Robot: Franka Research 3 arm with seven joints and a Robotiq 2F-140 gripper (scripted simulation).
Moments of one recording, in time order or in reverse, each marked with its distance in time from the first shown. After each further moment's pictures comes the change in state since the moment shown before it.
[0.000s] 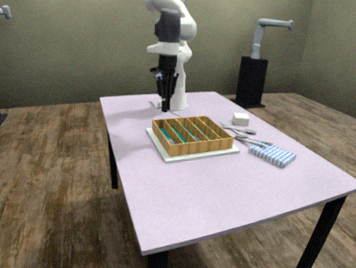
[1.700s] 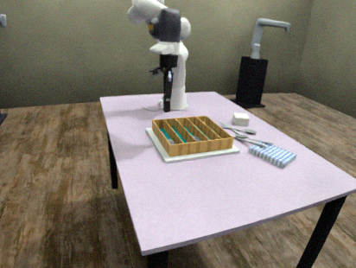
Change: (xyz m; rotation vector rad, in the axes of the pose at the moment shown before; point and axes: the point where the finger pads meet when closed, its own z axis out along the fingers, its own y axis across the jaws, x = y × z) arm -0.004 0.002 -0.001 0.008 -0.011 -0.921
